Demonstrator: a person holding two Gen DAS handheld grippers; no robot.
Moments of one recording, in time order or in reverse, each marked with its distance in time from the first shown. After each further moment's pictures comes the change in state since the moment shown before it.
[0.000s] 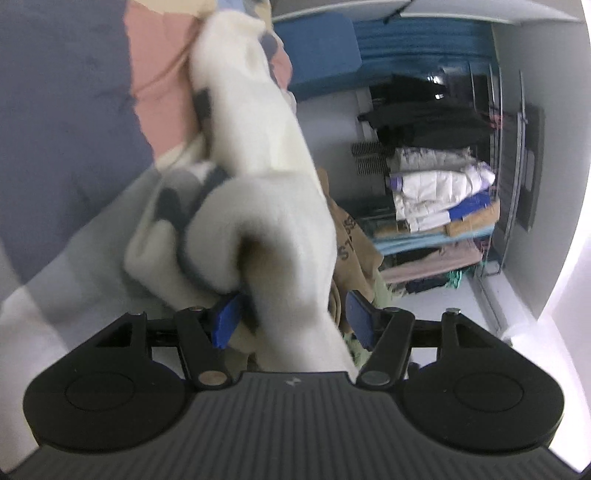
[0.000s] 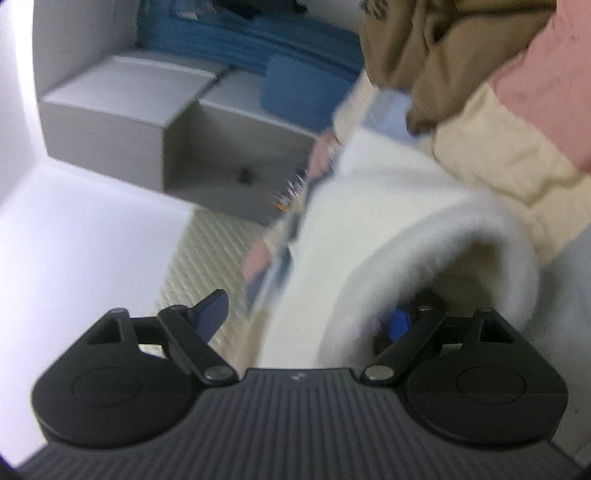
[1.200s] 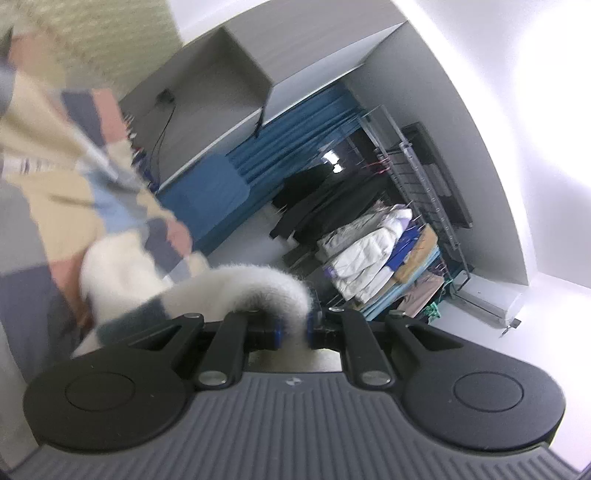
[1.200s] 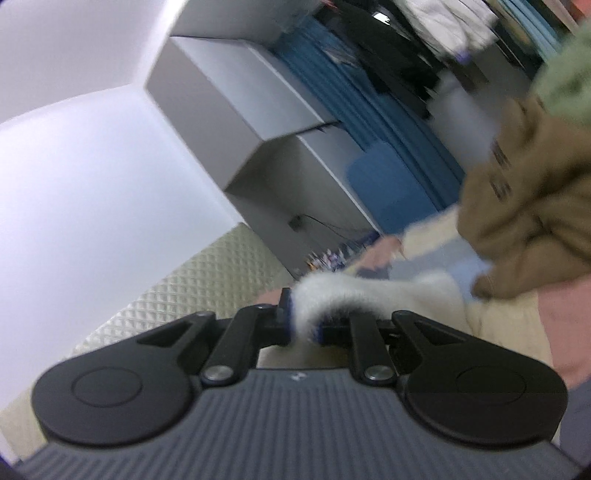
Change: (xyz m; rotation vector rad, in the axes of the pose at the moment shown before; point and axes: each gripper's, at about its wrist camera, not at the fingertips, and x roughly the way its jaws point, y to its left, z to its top) left arm -0.168 -0.135 -0.041 0.490 -0.438 -0.147; right arm -0.086 0.142 -0.005 -0.613 -0.172 0.051
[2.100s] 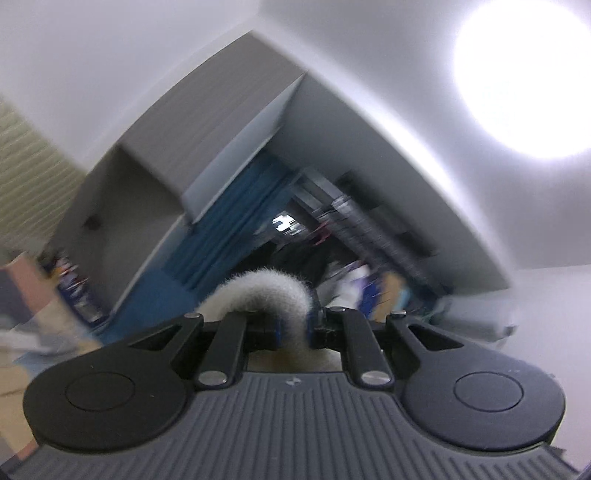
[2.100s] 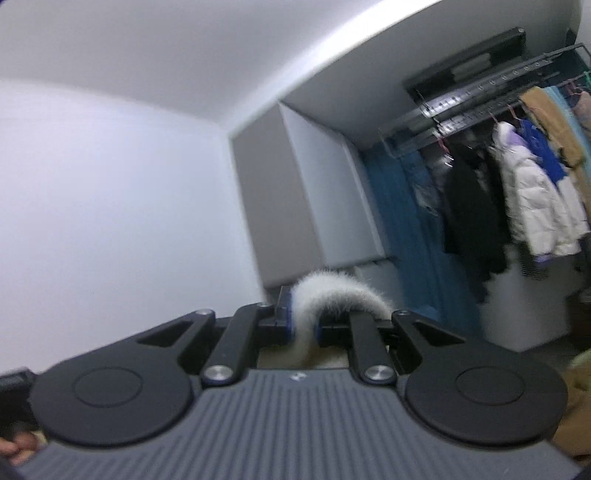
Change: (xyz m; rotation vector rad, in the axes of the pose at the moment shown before) left arm -0.020 -0.279 0.183 0.269 -0.184 -0.045; right arm 0.050 0.169 0.225 -0.413 -0.240 0.006
